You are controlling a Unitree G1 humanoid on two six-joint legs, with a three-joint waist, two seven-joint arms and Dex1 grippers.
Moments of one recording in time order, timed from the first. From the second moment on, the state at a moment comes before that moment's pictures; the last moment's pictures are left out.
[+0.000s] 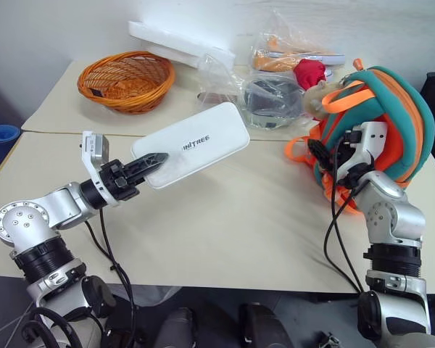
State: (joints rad) left arm -0.65 0.40 0.75 0.05 -1.10 1.60 -0.44; right arm -0.57 -0.42 -0.30 0.14 0.40 0.51 0.35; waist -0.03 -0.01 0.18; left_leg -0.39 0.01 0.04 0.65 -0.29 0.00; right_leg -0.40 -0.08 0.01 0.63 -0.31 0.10
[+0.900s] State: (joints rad) left arm -0.77 0.51 0.38 -0.07 -1.09 1.12 -0.72; right arm -0.23 -1.07 -0.47 -0.44 1.22 1.04 1.20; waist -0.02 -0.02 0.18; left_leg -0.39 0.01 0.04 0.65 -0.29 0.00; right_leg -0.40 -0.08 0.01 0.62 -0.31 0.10
